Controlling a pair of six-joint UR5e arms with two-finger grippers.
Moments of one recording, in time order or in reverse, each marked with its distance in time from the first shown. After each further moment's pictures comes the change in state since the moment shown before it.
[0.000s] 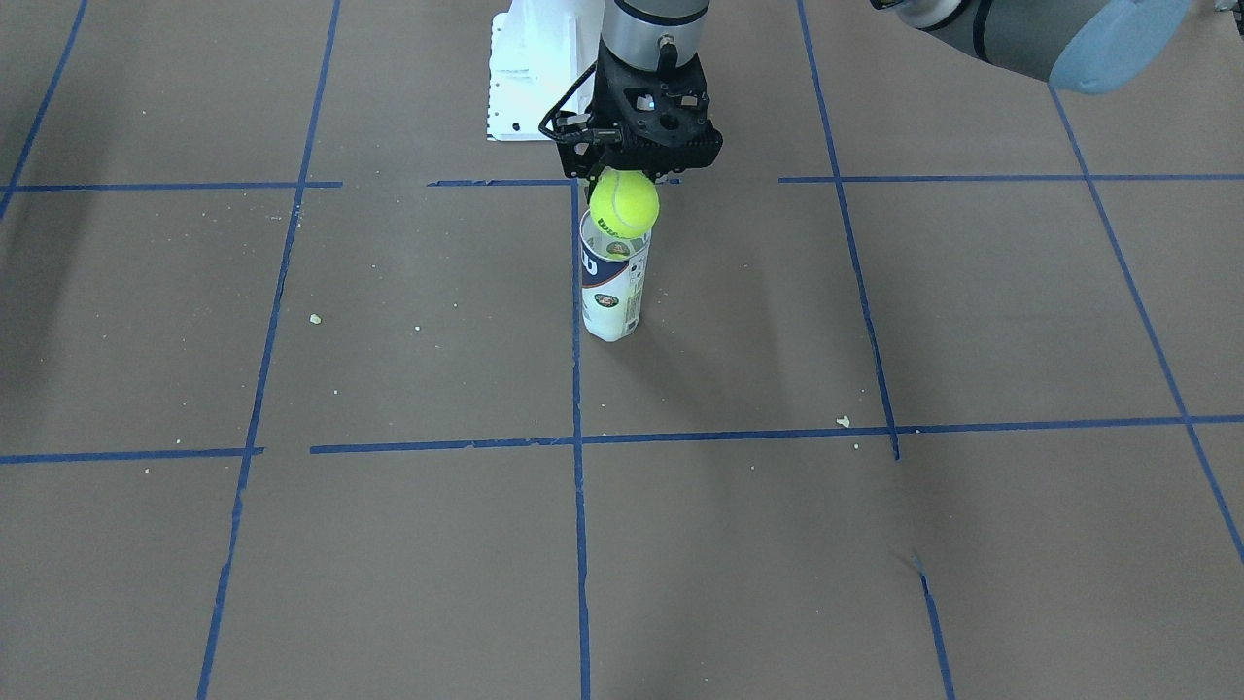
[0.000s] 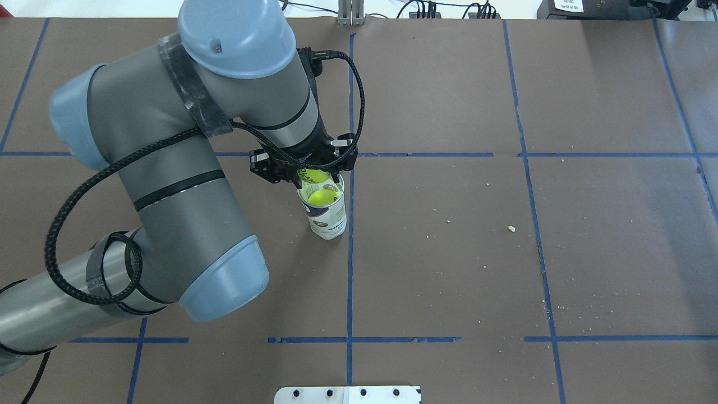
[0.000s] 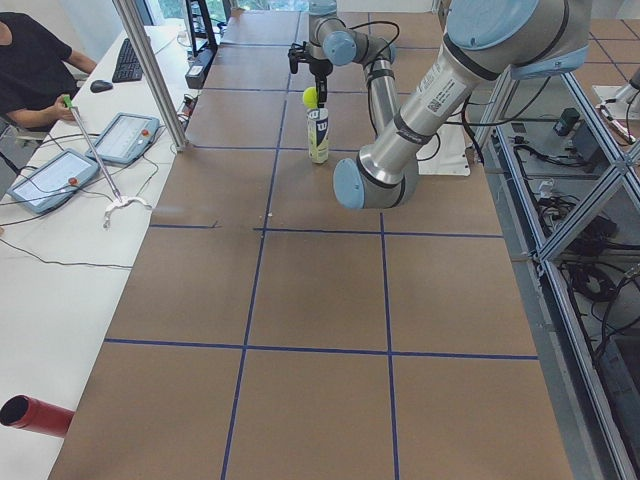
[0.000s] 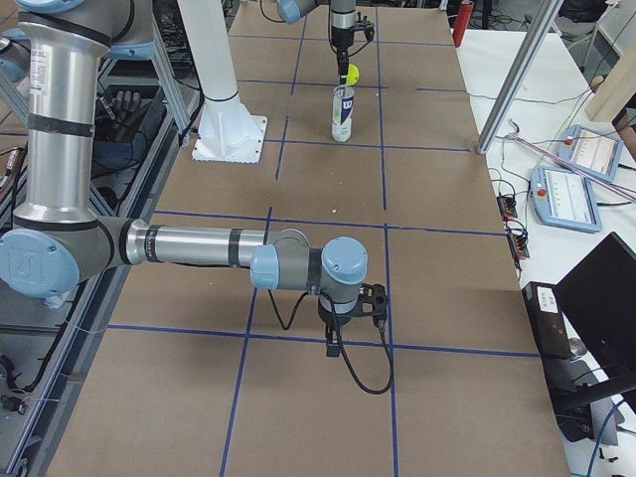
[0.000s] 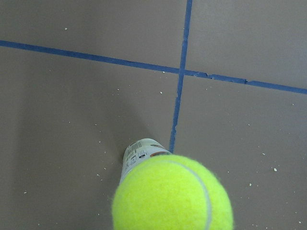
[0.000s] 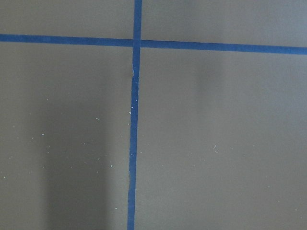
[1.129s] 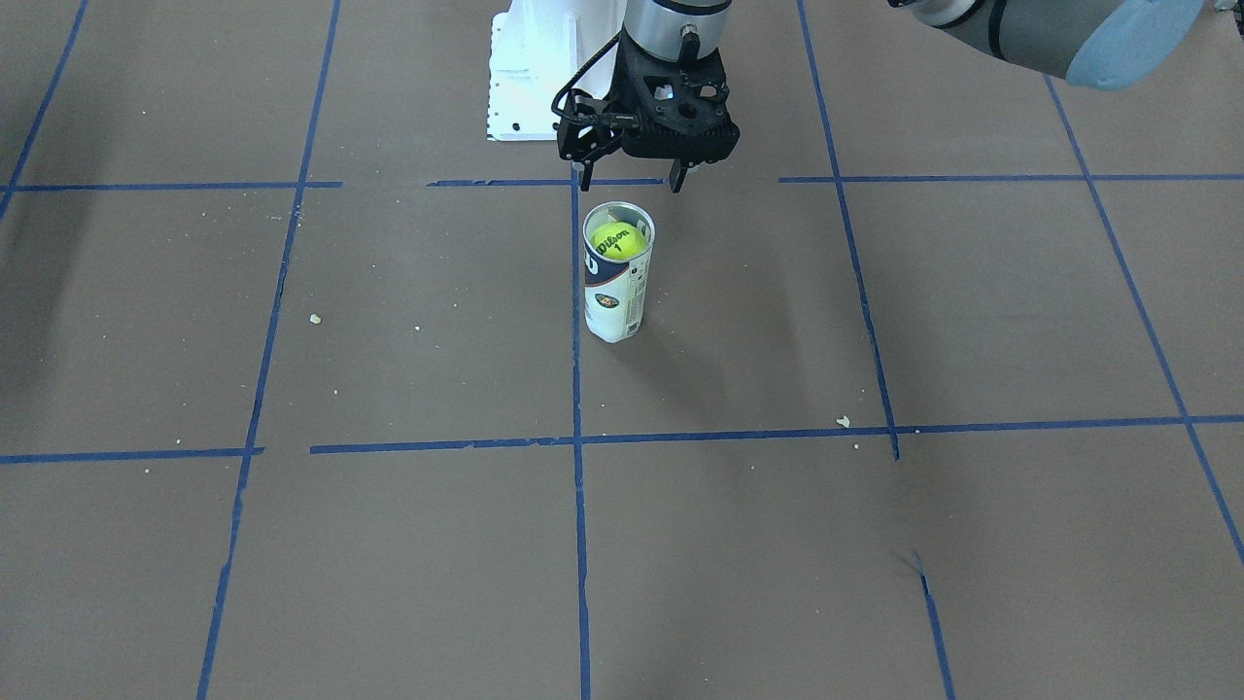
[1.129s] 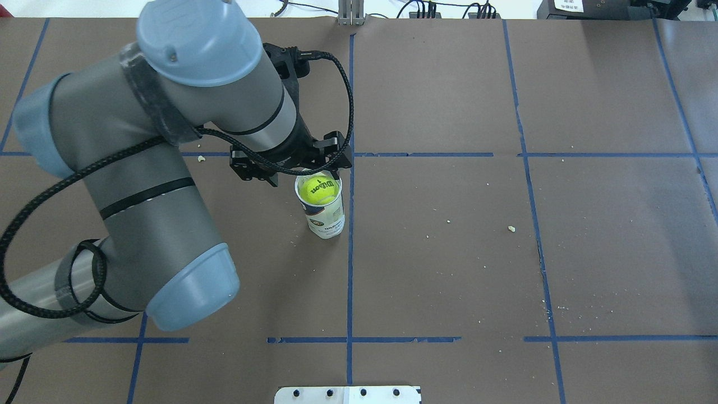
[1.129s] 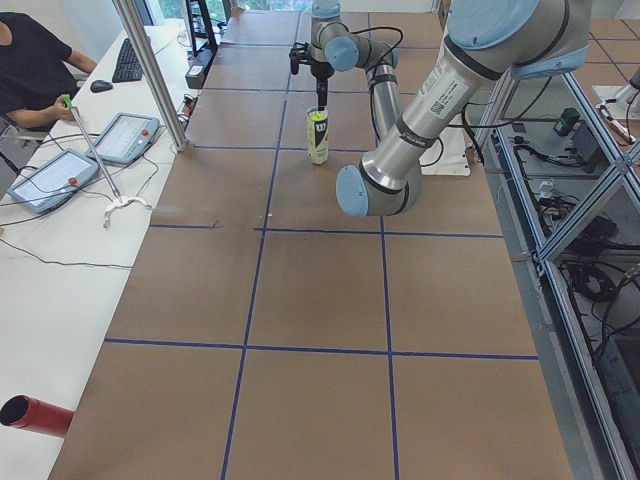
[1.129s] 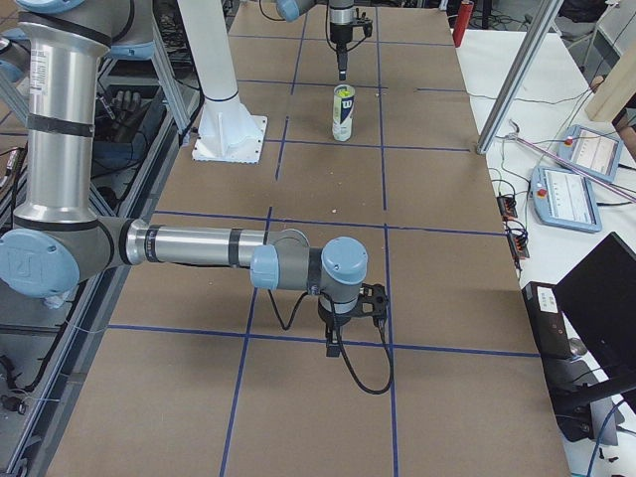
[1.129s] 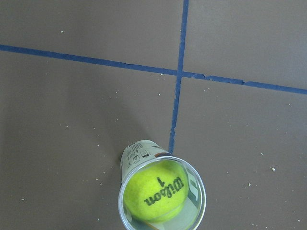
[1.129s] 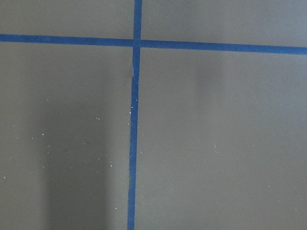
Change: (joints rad) left arm -0.020 0.069 -0.082 -0.040 0.002 0.092; right arm 0.000 0.000 0.000 0.000 0.000 0.000
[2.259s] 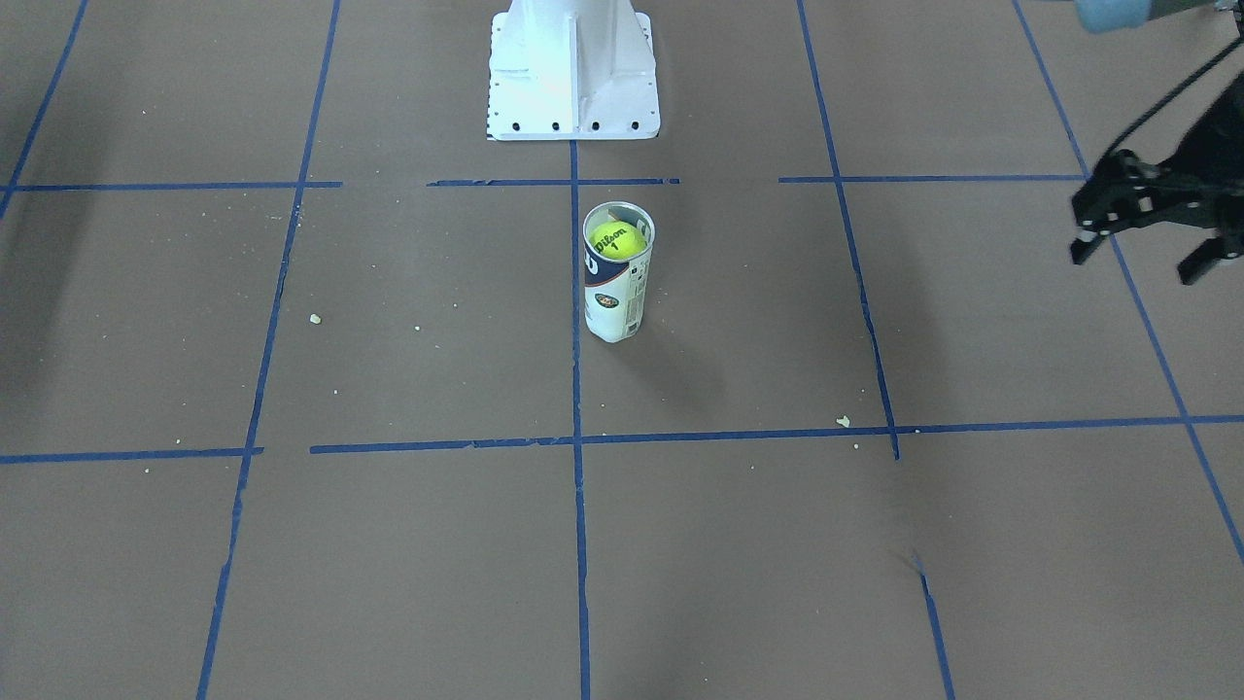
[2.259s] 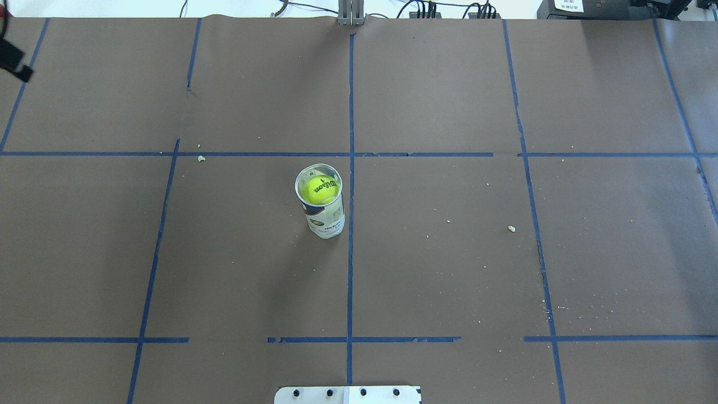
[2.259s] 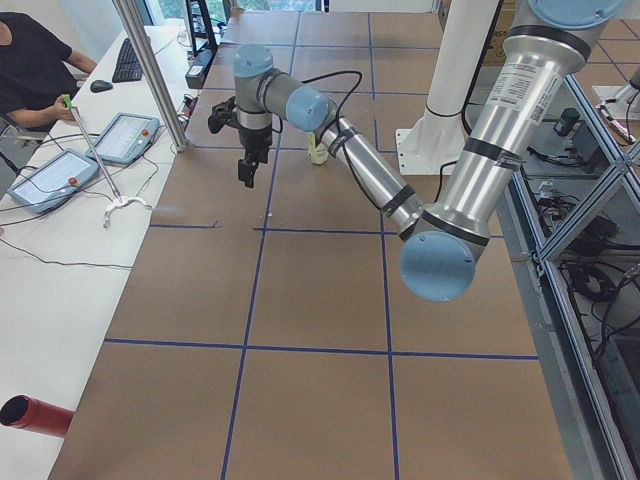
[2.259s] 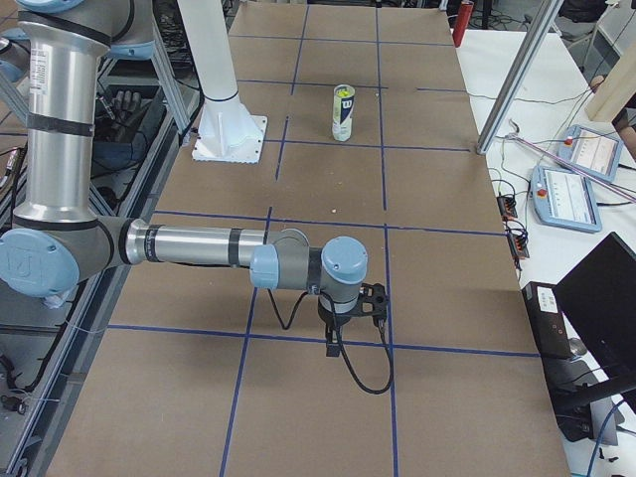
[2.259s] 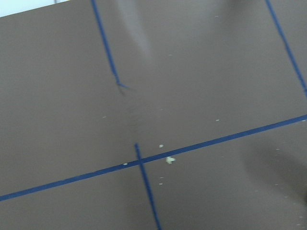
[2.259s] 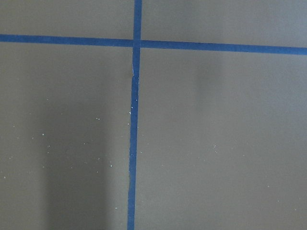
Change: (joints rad) left arm -0.698 0.509 0.013 -0.017 -0.290 1.050; right arm 0.000 0.000 0.000 0.000 0.000 0.000
